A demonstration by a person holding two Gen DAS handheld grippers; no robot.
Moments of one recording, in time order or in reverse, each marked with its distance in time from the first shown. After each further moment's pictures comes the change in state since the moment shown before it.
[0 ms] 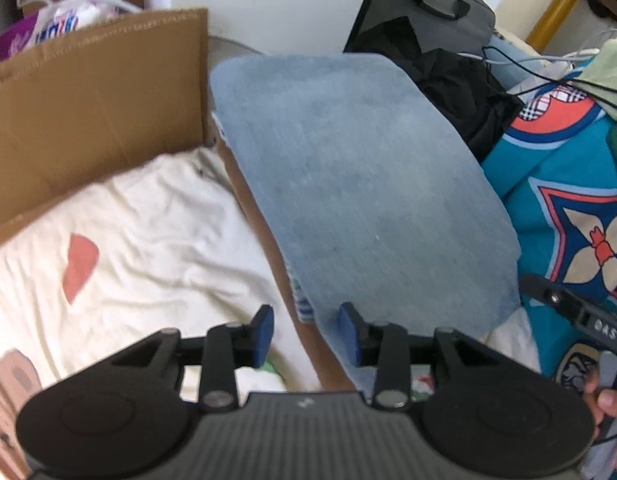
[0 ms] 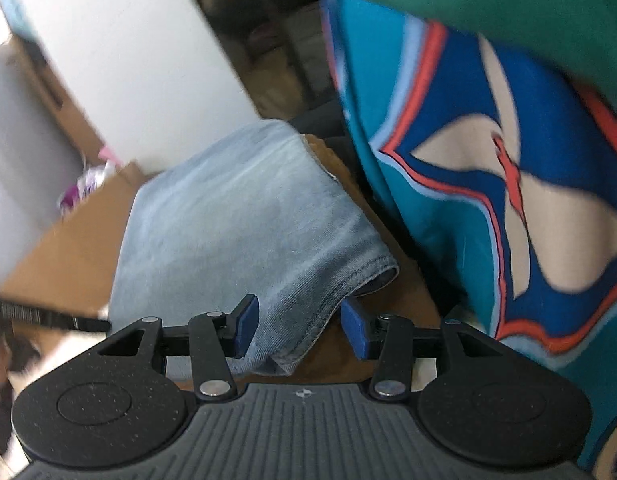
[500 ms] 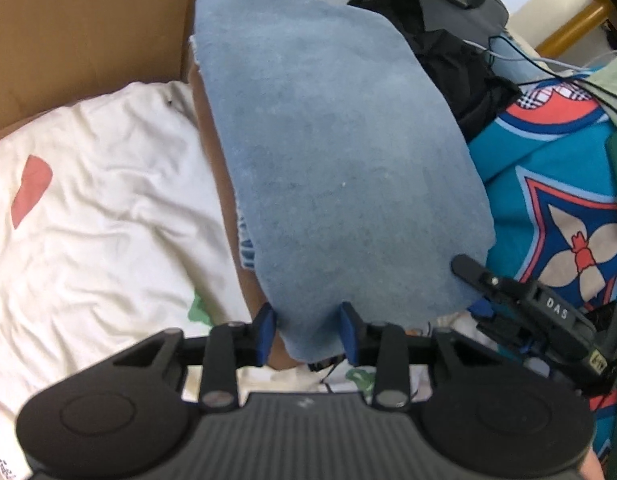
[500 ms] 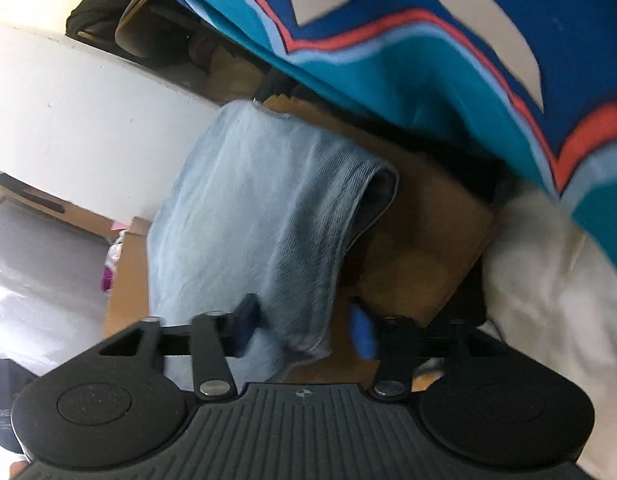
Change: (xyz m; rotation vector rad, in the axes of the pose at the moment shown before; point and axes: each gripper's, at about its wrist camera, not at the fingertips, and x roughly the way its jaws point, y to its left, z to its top) left arm 0.016 -0.005 -0.022 -0.130 0.081 -0.099; right arm 0.049 -0.045 -0.032 0.446 0.072 0.242
